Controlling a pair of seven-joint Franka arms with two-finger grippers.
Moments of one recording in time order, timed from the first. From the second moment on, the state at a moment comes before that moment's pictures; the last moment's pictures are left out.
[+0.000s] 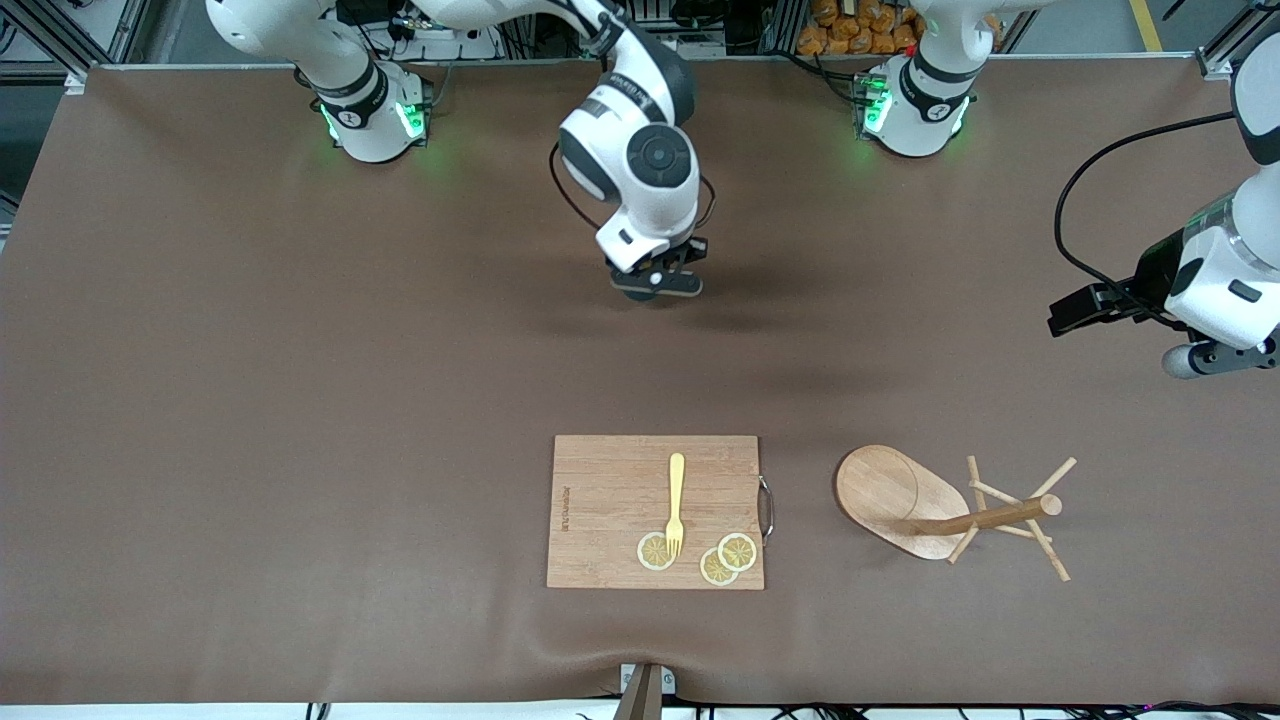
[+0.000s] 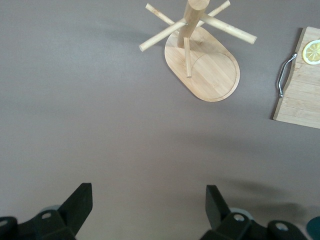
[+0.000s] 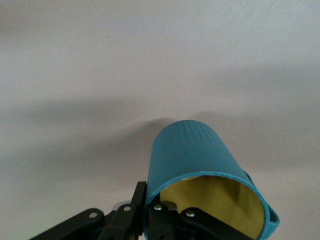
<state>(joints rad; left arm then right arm) 0.10 0.15 -0.17 -1.52 0.02 1.61 -0.26 1.02 0.56 -0.08 -1.58 0.28 2.06 0.95</state>
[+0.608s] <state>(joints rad) 0.10 0.15 -0.17 -1.52 0.03 1.61 -0.24 1.12 0.66 -0.08 -1.55 0.34 2.10 1.01</state>
